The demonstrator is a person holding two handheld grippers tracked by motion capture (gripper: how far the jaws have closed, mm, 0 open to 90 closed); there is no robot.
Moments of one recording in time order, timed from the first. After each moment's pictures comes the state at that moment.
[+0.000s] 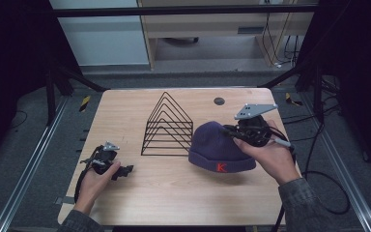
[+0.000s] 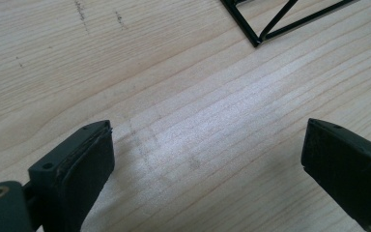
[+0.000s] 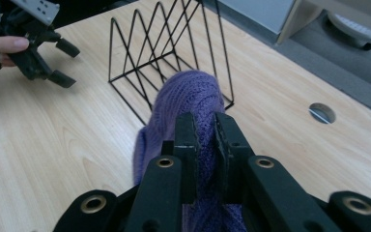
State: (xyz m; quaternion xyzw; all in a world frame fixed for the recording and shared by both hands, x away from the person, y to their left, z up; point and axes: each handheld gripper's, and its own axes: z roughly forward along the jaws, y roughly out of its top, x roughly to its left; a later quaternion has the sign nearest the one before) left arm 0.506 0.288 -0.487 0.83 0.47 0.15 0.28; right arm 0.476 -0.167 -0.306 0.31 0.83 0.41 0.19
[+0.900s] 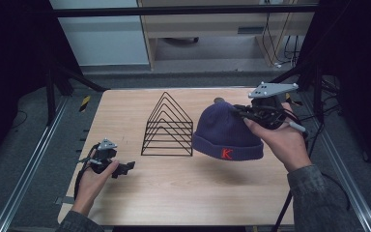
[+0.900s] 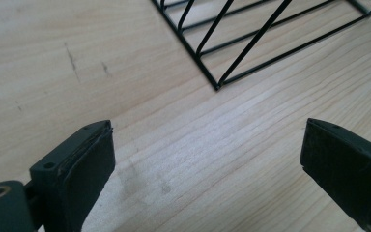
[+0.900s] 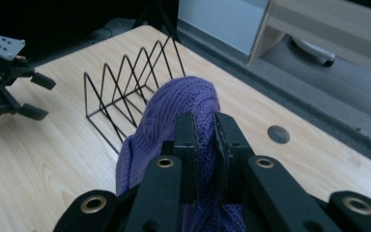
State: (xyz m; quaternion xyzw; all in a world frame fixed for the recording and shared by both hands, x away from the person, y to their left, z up) left arm 0.495 0.285 -0.462 0.81 0.44 0.16 0.35; right arm 0.486 -0.186 -0.258 0.33 0.80 0.43 0.23
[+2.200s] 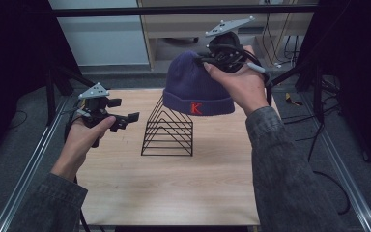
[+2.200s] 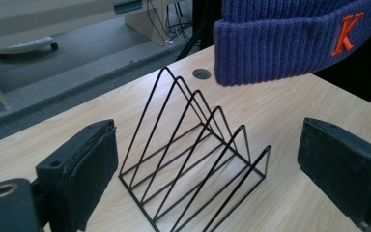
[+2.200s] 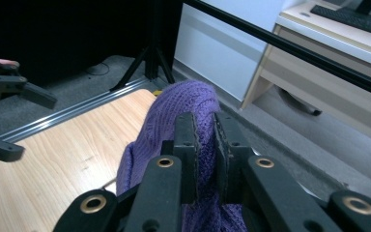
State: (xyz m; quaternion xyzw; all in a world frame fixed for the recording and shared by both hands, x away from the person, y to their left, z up) left arm 0.535 0.254 -0.293 0.79 0.34 0.18 0.48; right arm 0.557 -0.095 -0.164 0.30 0.79 0.46 0.27
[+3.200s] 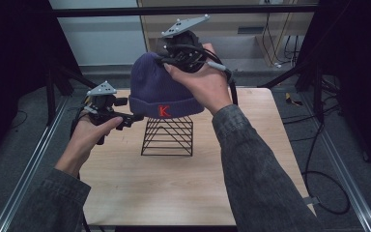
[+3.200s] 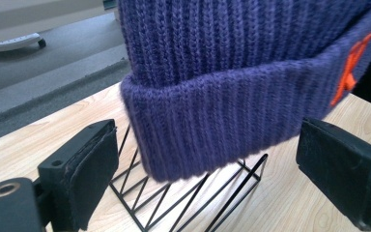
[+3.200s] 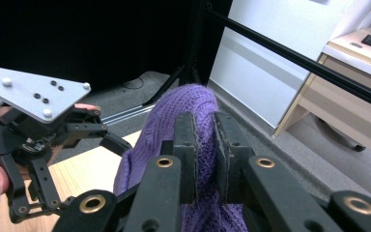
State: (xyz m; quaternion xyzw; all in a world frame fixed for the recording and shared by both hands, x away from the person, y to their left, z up) left arm 0.544 0.242 -0.296 0.80 0.33 0.16 0.48; right arm 0.550 -0.019 -0.155 0.24 0.80 0.50 0.24
